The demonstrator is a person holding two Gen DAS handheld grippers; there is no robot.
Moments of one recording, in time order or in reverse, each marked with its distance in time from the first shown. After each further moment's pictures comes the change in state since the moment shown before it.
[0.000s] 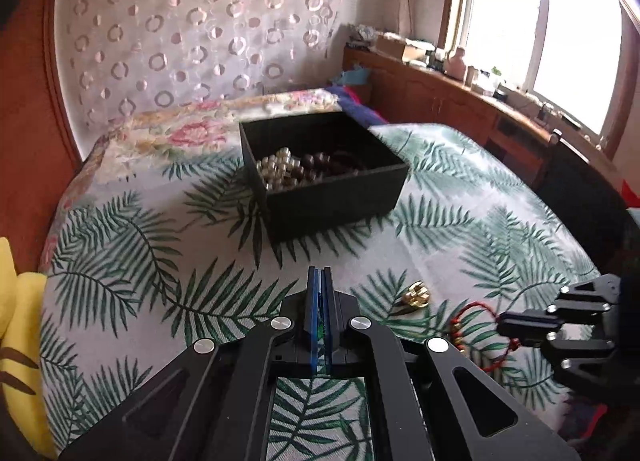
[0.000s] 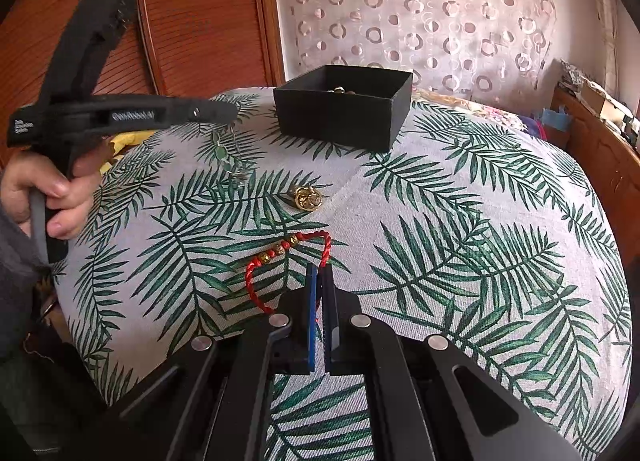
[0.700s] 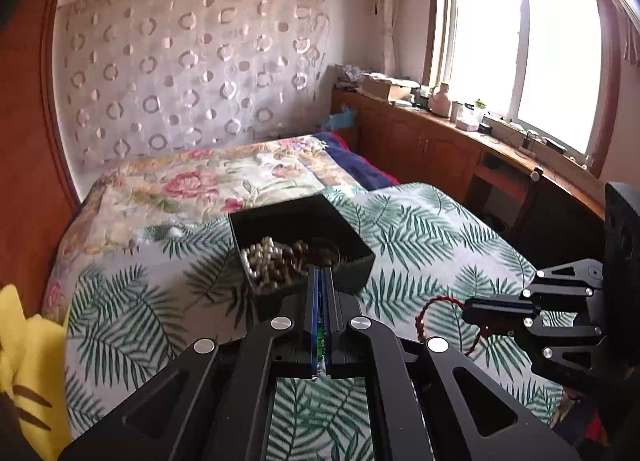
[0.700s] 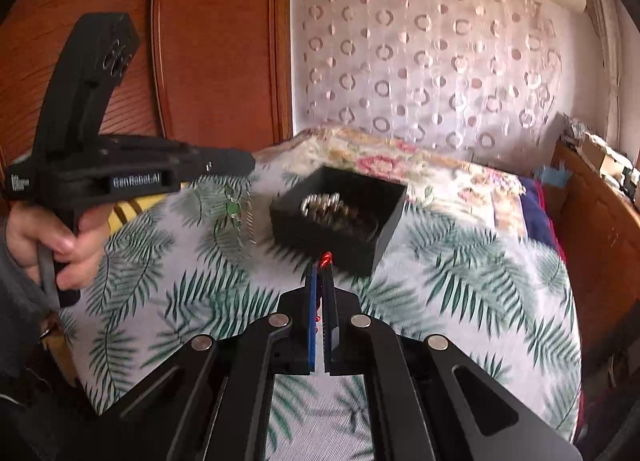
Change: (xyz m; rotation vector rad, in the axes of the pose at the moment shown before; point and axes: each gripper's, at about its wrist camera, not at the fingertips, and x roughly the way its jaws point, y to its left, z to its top) left arm -0.031 -0.015 0.056 0.034 -0.139 -0.018; right arm -0.034 -0.011 0.093 -0.087 -0.183 -0.004
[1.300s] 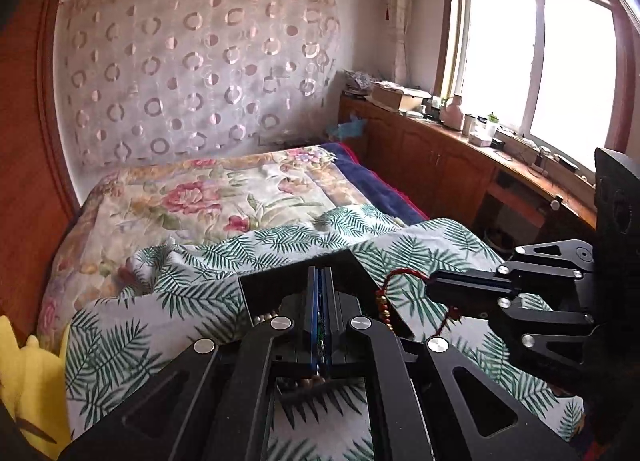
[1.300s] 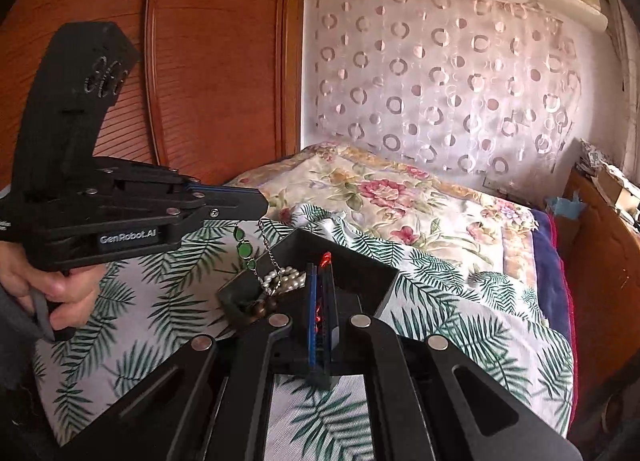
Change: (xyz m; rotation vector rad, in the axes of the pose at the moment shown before) left arm 0.056 0.031 0.057 -0.030 -0.009 0.005; right arm 0.082 -0.039 0.070 -0.060 -0.003 0.029
